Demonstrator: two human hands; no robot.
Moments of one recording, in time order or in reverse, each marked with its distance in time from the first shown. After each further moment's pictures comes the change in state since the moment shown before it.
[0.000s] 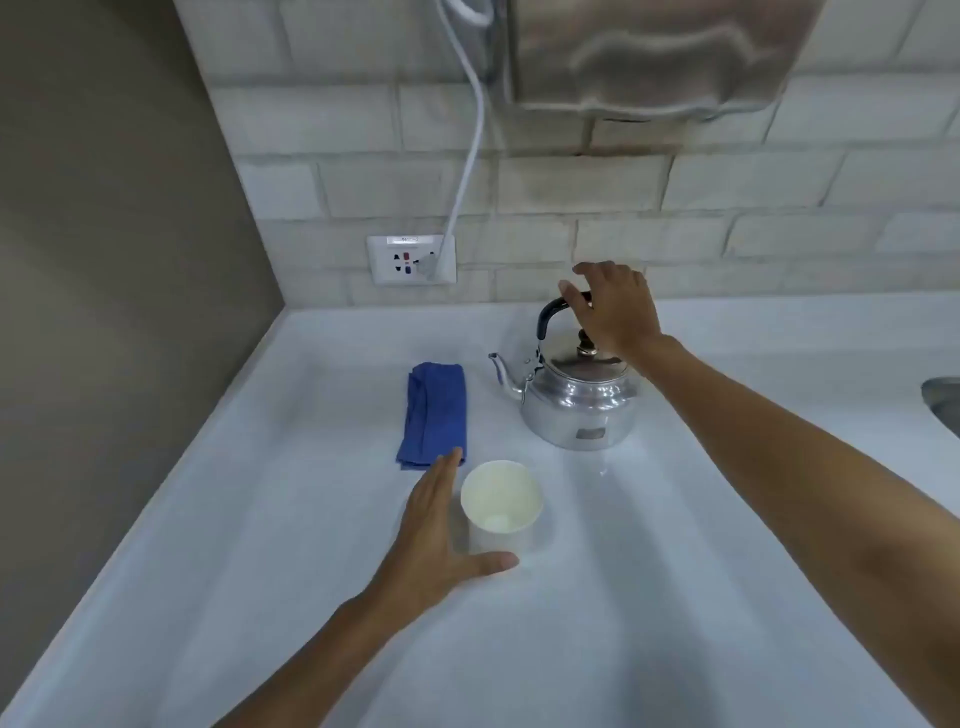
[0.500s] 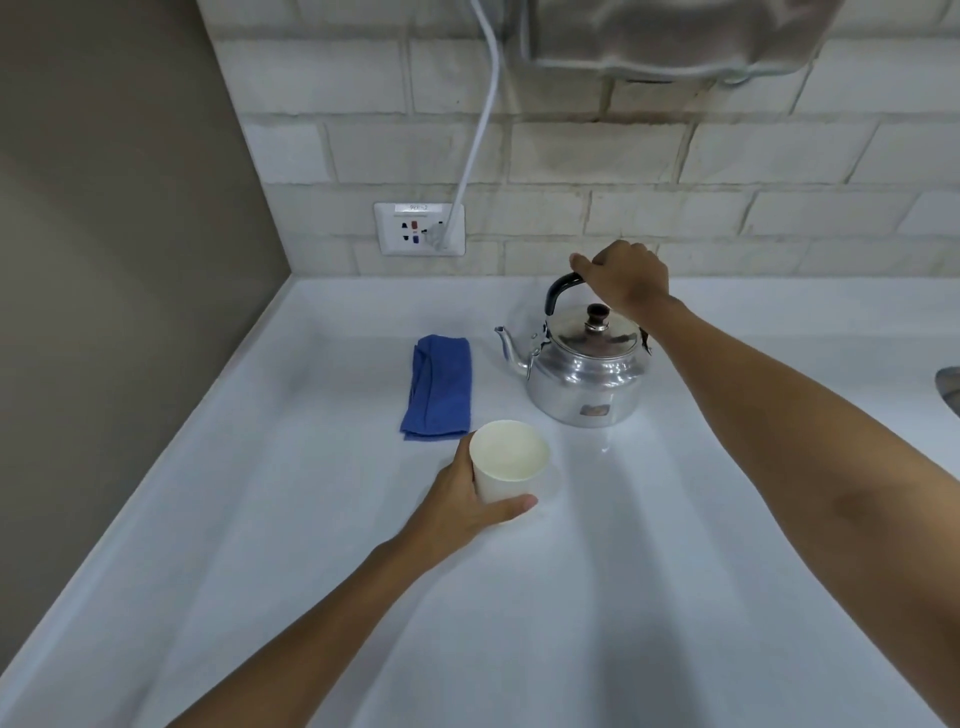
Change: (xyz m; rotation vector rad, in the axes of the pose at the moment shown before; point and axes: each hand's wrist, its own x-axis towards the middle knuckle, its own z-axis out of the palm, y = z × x) left_hand 0.021 0.014 0.018 -0.269 -0.002 -0.083; right_hand 0.012 -0.008 -0.011 0.128 -0.151 0.230
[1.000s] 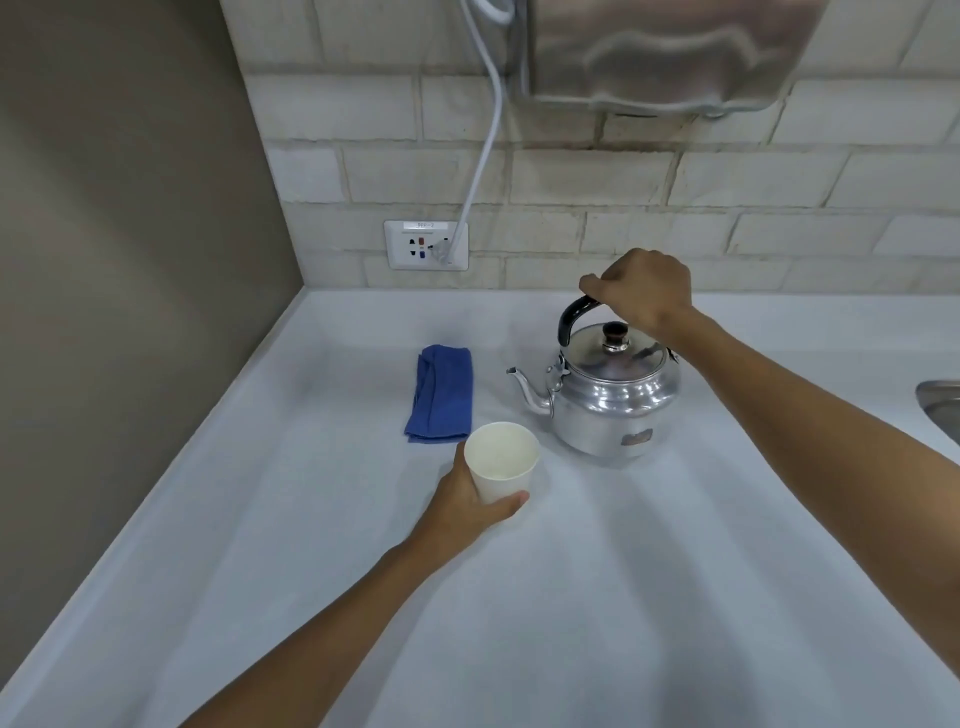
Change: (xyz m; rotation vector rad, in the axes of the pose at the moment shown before) left_hand -0.007 -0.005 0.009 0.011 0.109 0.001; right_hand -0.040 -0.005 -0.043 -0.055 0.047 -0.138
